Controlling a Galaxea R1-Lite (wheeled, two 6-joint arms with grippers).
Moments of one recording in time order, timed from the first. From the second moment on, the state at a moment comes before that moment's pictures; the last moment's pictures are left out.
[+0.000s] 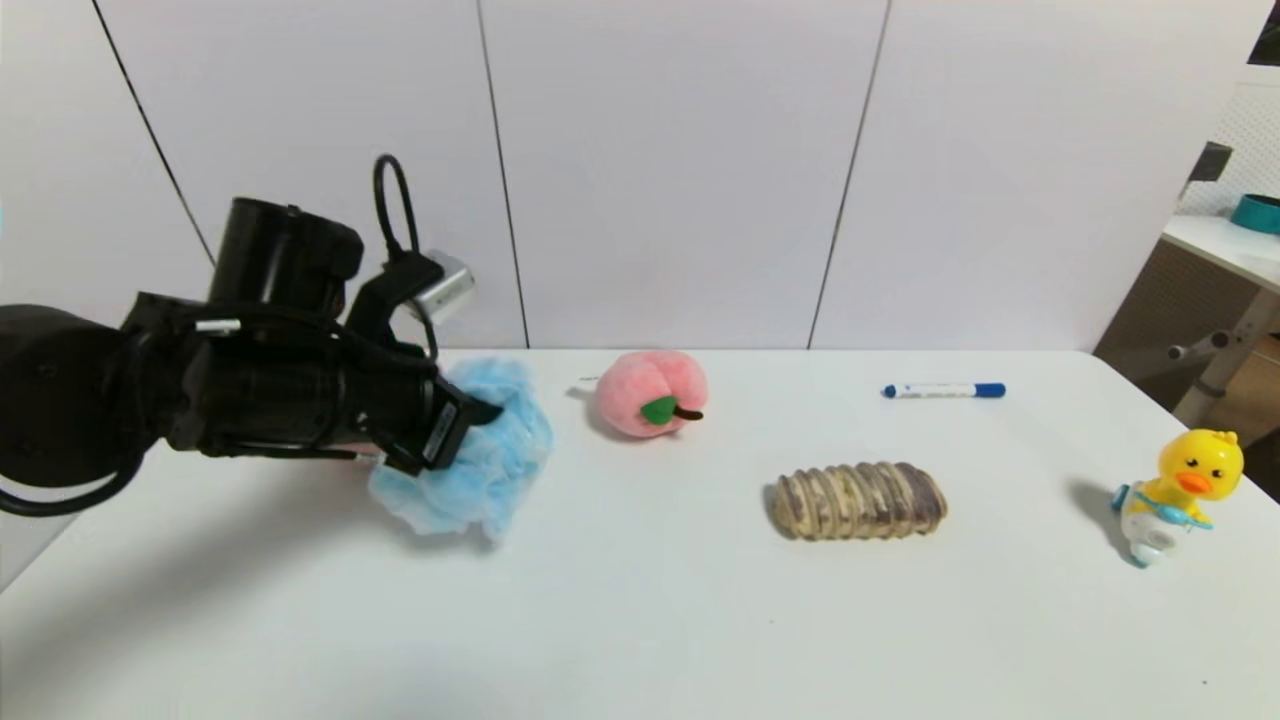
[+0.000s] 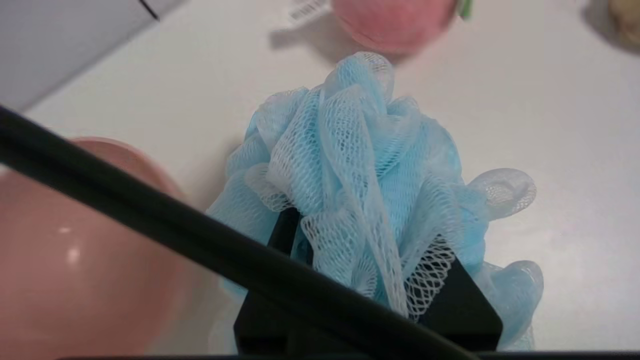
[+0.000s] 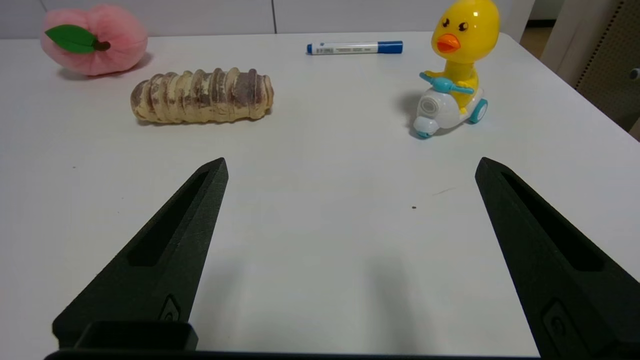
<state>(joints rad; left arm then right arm) -0.36 1.62 -1.08 -0.02 -0.17 0.25 0.01 0.00 0.00 -0.03 -0.01 0.01</state>
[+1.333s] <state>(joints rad) -0.02 1.83 -1.34 0.00 -0.18 0.25 0.01 0.00 0.00 -0.03 -0.01 0.02</state>
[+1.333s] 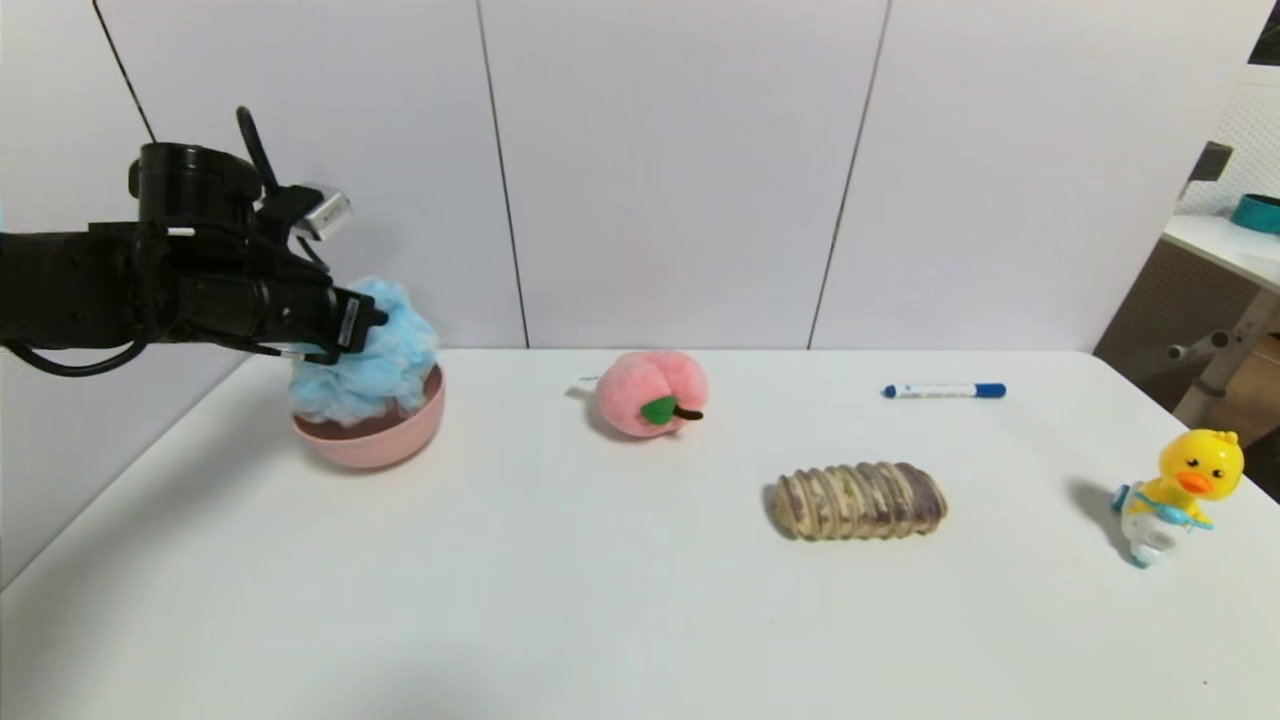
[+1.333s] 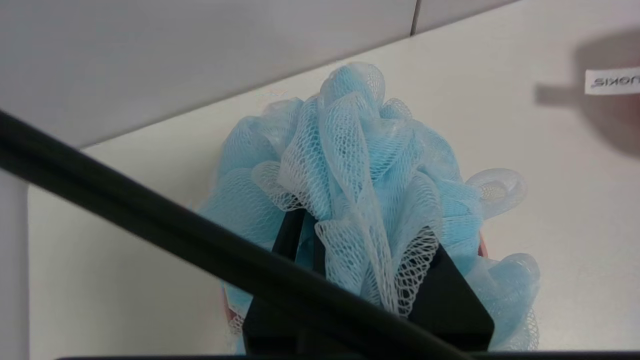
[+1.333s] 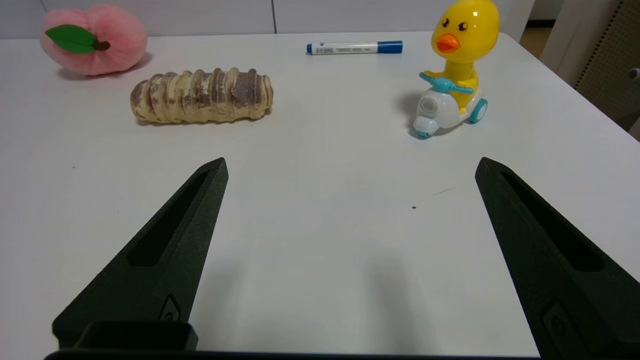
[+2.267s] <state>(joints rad) -0.01 1.88 -1.35 0.03 -0.18 0.25 0.01 0.00 0.00 -0.03 -0.01 0.02</state>
